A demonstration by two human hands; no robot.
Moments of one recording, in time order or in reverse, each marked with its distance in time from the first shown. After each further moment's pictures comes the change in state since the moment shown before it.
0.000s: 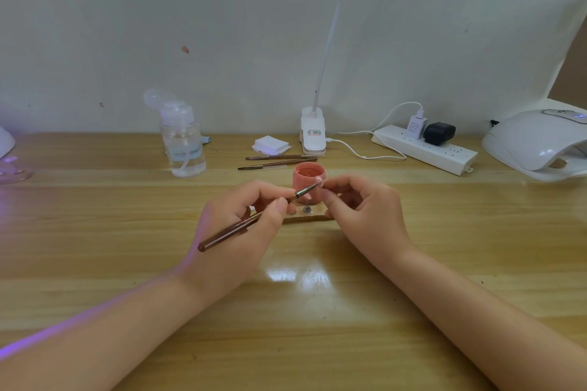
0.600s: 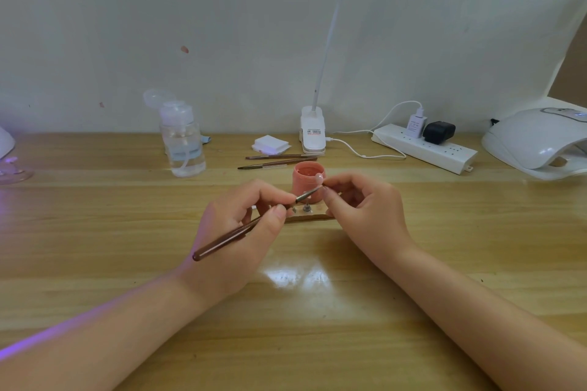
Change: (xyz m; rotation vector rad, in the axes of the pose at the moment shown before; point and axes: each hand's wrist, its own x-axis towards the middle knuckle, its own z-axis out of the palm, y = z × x) left_hand -0.002 0.000 0.000 0.014 -0.004 0.029; right_hand 0.000 -0.001 -0.001 0.035 0.005 0.010
